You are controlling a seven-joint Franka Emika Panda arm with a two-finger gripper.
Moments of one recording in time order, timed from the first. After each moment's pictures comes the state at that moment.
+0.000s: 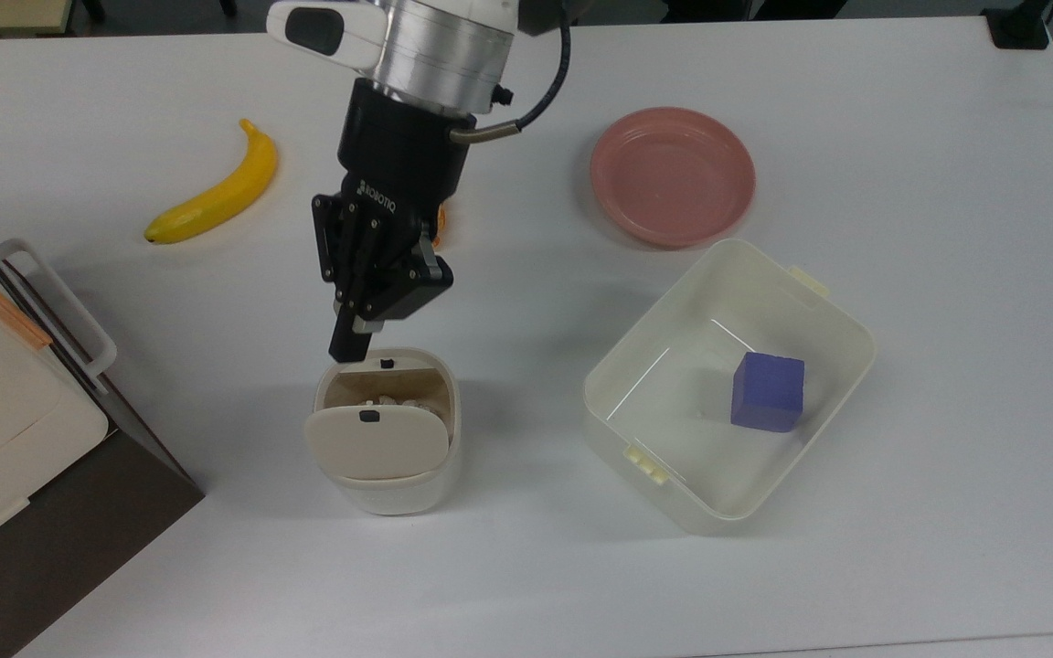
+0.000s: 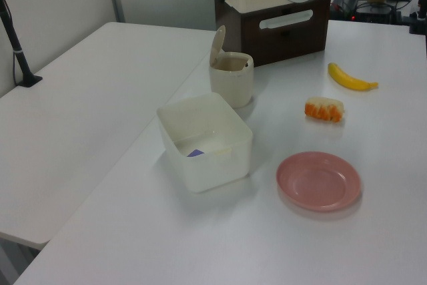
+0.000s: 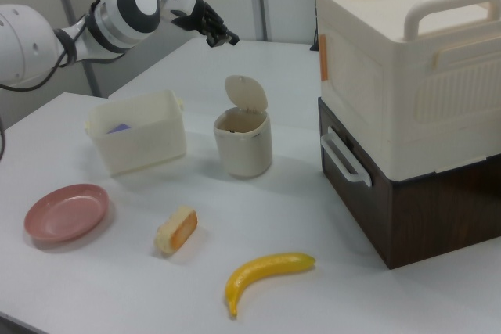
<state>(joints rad) 0.17 0.43 -0.17 -1.30 -0.46 2.45 1.25</state>
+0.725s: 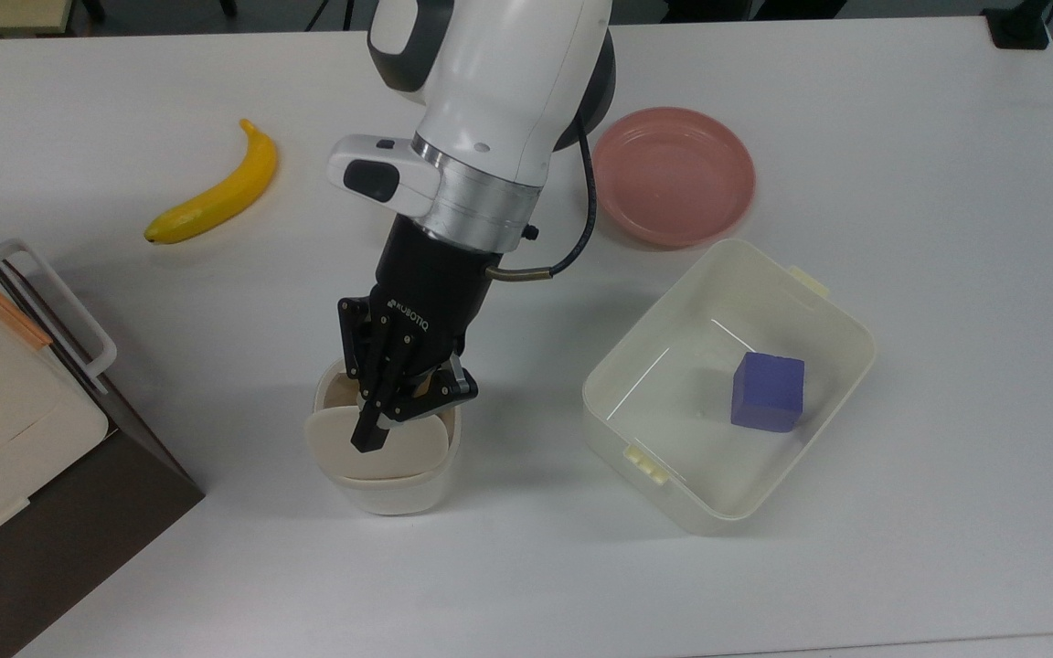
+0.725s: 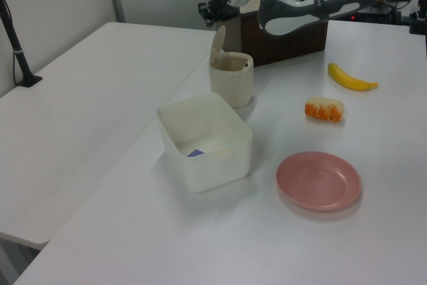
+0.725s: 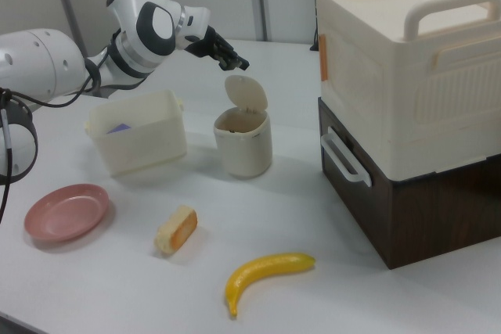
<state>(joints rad) 0.20 0.62 -0.20 -1.19 -0.53 2.45 1.24</state>
